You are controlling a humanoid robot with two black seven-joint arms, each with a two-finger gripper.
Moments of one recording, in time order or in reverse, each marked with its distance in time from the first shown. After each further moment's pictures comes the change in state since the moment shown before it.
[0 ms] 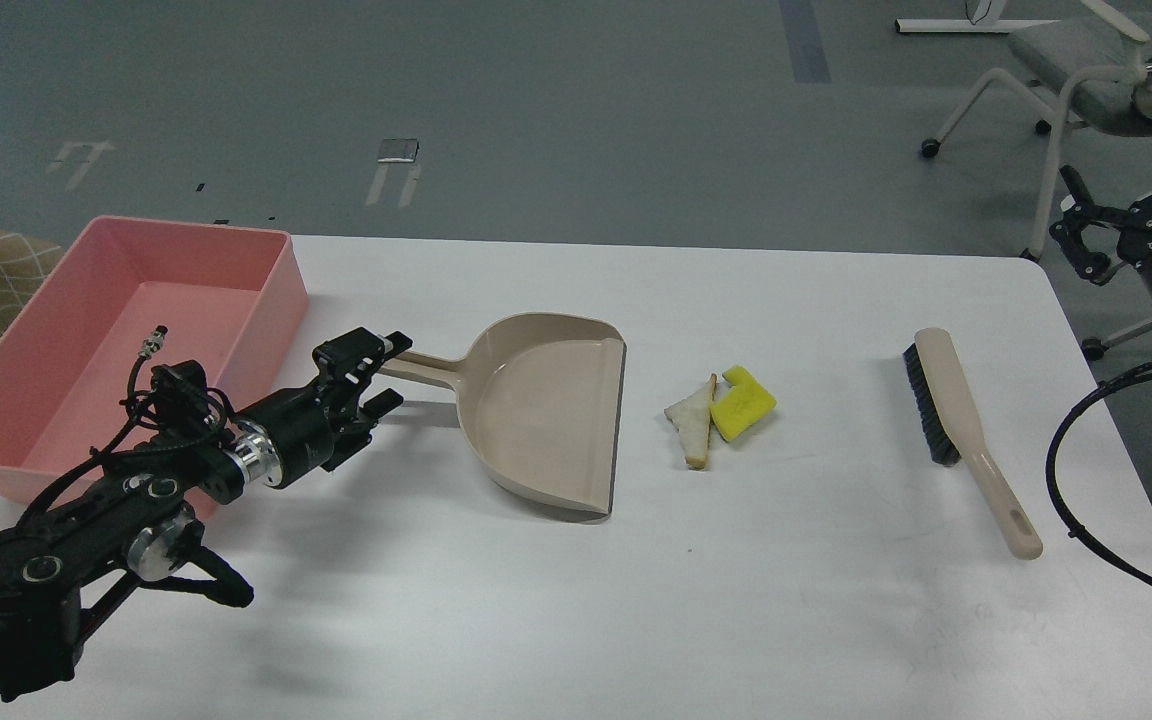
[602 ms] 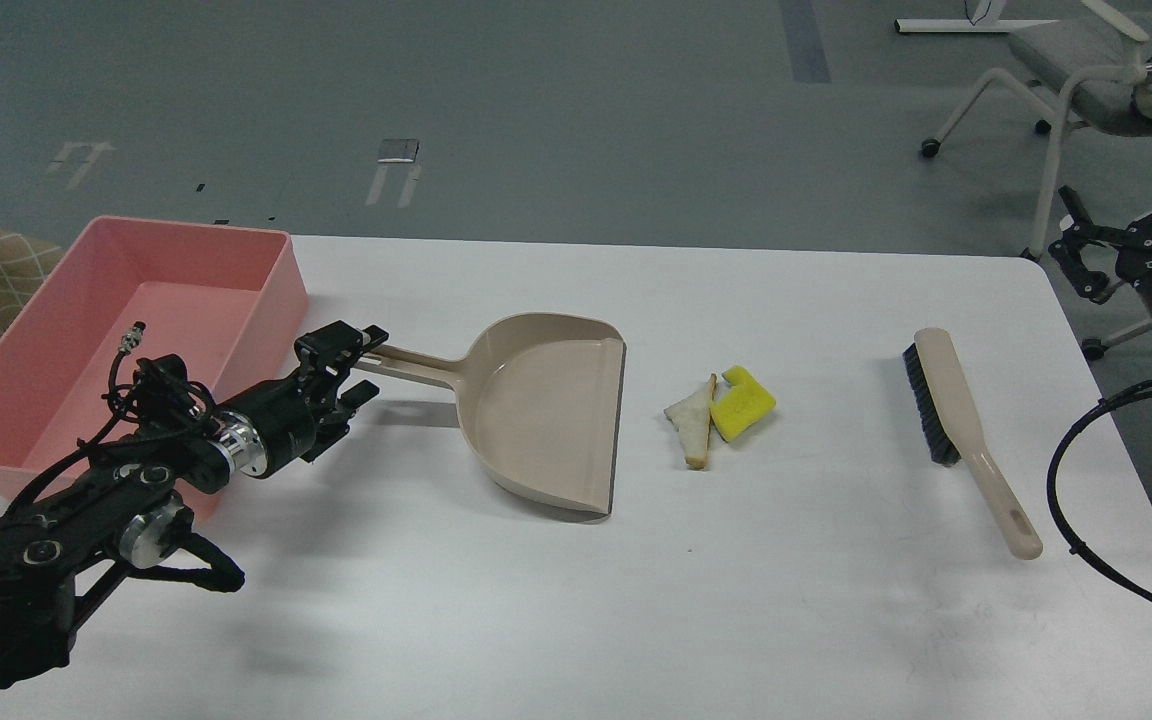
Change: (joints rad) left arm -0.033 -0.001 0.000 0.102 -0.005 0.003 0.003; right arm -0.030 0.000 0.003 0.003 0.000 0.000 0.001
